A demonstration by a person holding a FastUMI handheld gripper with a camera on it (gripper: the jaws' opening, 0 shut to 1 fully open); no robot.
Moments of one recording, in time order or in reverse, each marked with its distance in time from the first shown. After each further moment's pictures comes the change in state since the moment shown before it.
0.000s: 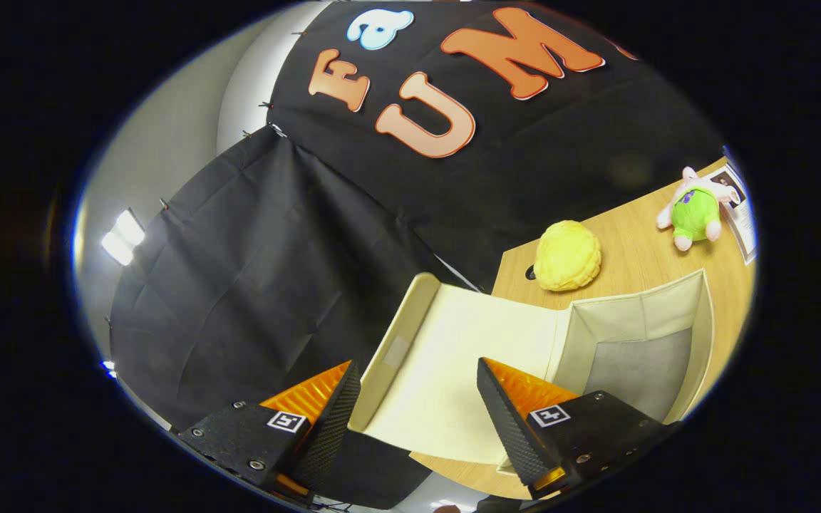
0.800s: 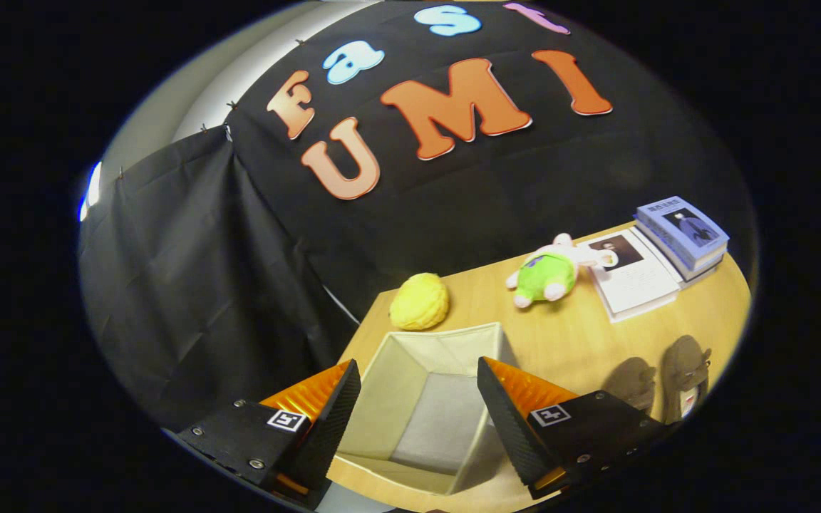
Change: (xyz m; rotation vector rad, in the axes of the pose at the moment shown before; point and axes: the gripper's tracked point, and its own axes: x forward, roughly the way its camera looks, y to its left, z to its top) arm -0.149 -0.179 0.037 -0.143 -0.205 -0.463
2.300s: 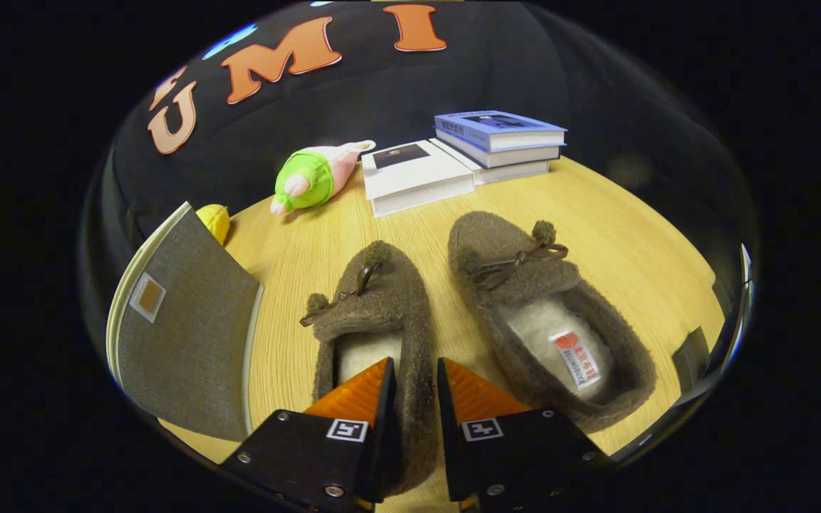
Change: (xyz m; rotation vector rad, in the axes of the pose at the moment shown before) arm -0.030 -0.248 -0.156 0.099 0.204 -0.564
